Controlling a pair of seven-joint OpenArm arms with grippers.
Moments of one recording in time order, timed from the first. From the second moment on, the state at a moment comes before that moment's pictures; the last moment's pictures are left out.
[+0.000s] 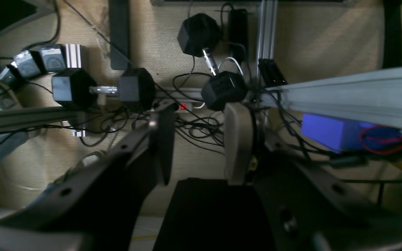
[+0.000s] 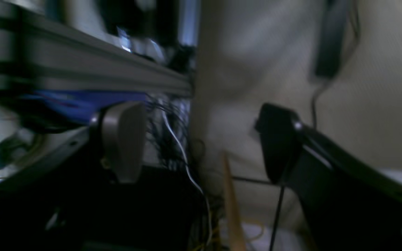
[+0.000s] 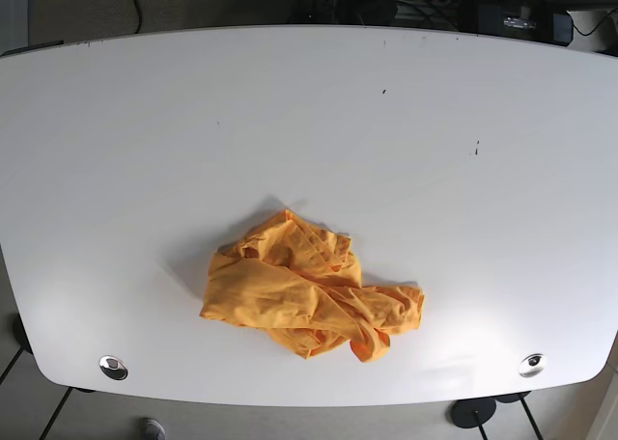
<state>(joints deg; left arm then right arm) 73.4 -3.4 -7.6 109.8 -6.0 -0.3 3.0 -65.1 14.8 0.3 99.1 9.4 7.3 4.1</state>
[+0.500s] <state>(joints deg) 56.2 -3.2 -11.0 114.4 -6.1 -0.6 3.2 -46.9 14.2 3.3 110.6 9.4 7.5 -2.2</state>
